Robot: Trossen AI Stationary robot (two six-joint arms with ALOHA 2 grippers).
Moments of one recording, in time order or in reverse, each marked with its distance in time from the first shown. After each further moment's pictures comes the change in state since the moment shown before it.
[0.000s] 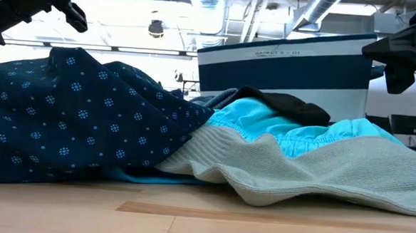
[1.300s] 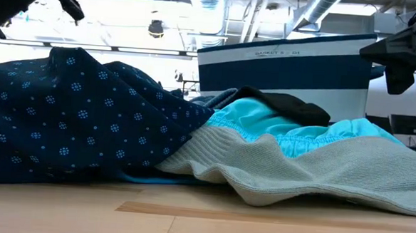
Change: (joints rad) left arm 0.000 0.000 0.000 0.190 -0.082 -0.115; right arm -0.014 0.000 0.000 0.000 0.026 0.000
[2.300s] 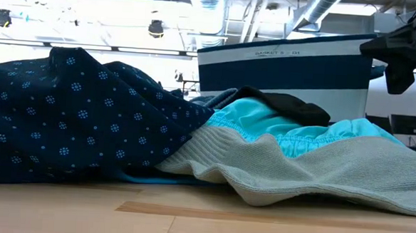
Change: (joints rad) left arm -0.115 1.010 1.103 -0.148 0.296 0.262; right arm 0.000 0.000 0.000 0.046 -0.003 0.042
